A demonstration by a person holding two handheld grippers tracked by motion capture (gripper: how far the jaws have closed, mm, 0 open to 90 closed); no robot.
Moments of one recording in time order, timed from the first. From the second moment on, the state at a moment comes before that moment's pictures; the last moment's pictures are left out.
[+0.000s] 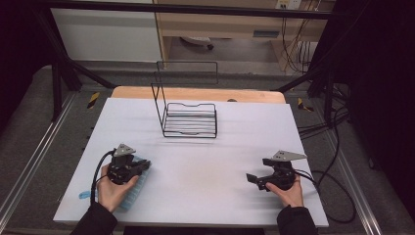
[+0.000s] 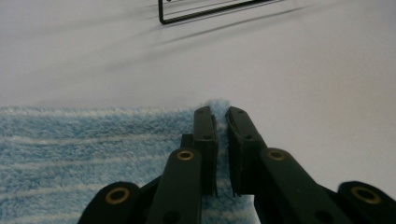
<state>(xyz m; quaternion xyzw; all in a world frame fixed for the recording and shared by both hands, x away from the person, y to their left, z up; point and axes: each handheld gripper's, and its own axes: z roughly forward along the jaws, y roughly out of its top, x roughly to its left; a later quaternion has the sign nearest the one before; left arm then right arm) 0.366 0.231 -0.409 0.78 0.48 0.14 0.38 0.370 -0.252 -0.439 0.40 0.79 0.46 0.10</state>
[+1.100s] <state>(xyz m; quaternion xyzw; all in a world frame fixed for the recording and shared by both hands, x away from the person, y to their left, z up) 0.372 0.158 -0.406 0.80 0.44 0.14 0.38 0.370 -0.251 -0.439 0.40 0.79 0.46 0.10</state>
